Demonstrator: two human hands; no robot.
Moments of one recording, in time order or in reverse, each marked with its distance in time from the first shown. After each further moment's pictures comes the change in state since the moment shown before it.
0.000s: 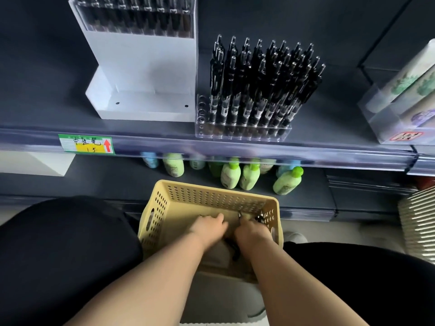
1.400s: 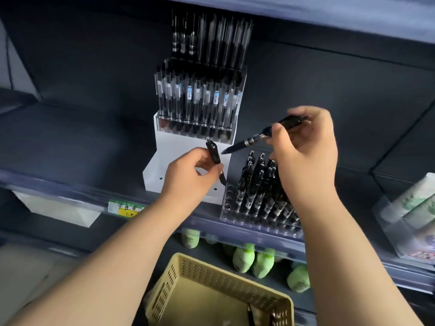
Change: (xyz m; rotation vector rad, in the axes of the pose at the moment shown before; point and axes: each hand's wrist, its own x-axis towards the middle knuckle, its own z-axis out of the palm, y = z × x) left_hand -0.104 -0.104 -0.219 -1.015 1.362 -0.117; right_hand -0.127 -0.016 -0.294 1.168 1.385 -0.631
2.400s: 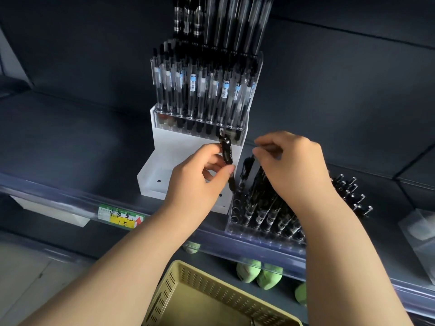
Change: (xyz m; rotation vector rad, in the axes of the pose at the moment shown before) left_hand 0.009 -0.004 0.012 -0.014 0.028 0.092; right_hand 0.028 0.049 0.031 -0.569 -0.355 -0.032
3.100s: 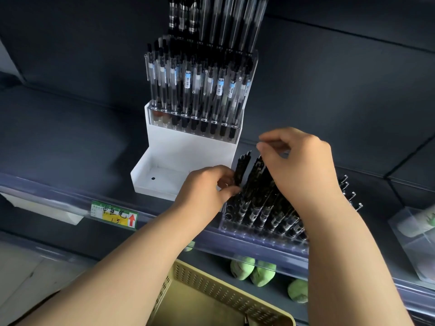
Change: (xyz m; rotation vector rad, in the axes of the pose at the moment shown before) left_hand 0.000 -0.018 0.026 0.195 -0.261 -0.094; right_hand -0.008 0.003 -0.013 0.048 0.079 -0.017
